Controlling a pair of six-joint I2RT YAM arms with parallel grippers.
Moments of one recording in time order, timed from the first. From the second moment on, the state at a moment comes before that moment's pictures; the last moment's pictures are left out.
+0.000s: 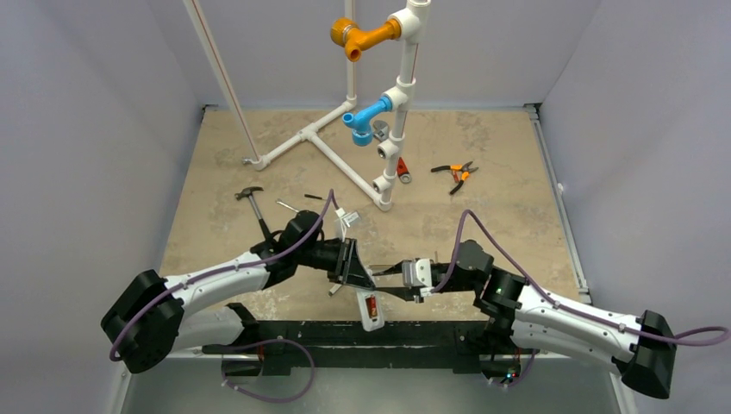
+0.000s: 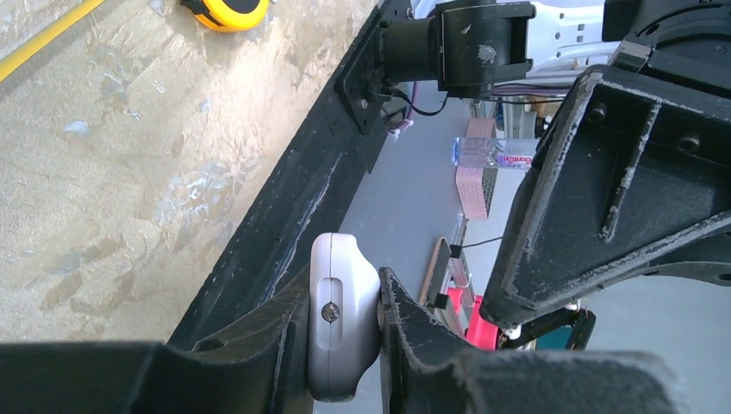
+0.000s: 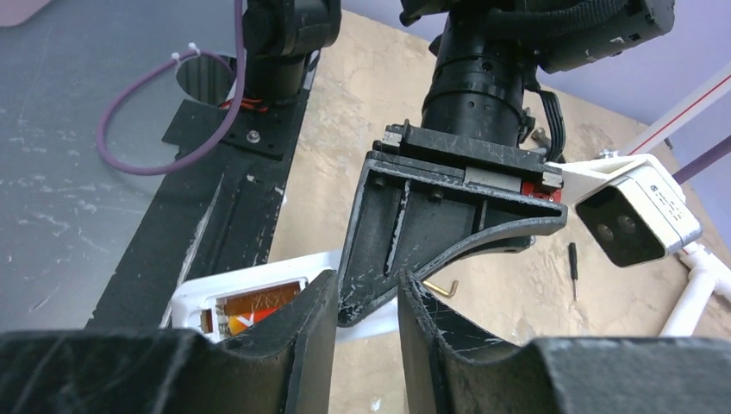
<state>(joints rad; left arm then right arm) -0.78 1.16 0.49 0.14 0.77 -0.88 1.03 0.73 0.41 0.18 -0.55 -0.40</state>
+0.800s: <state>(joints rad) -0.73 1.21 0.48 0.25 0.84 -0.96 1.25 0.67 0.35 0.11 -0.20 -0.45</state>
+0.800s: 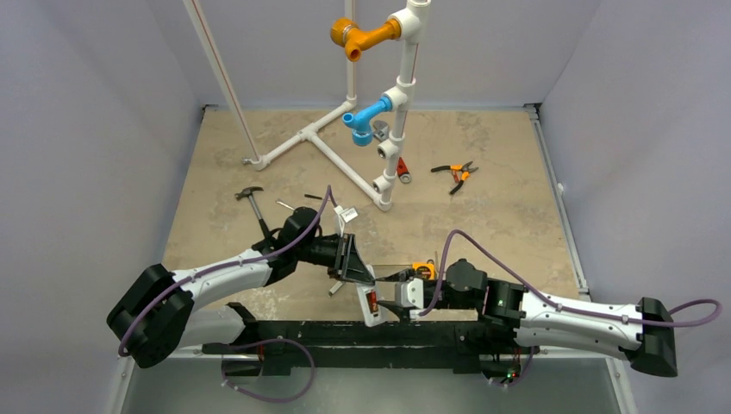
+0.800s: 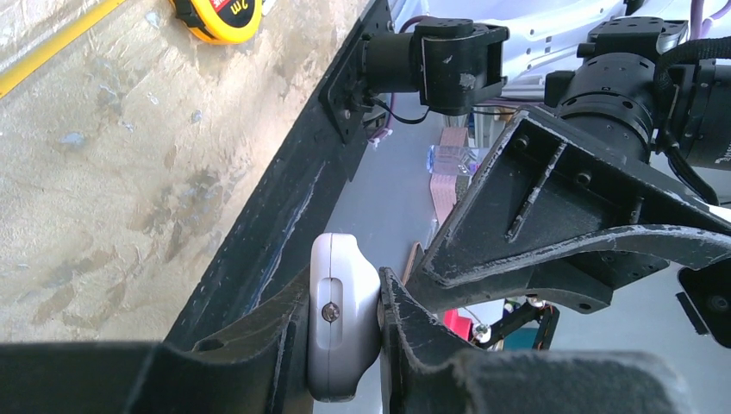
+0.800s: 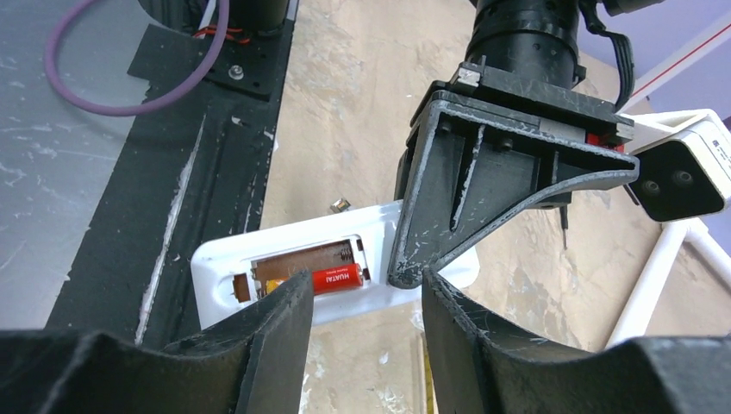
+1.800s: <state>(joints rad) -0.73 1.21 0.48 0.20 0.85 -0.94 1.25 0.78 0.36 0.15 -0.28 -0.48</state>
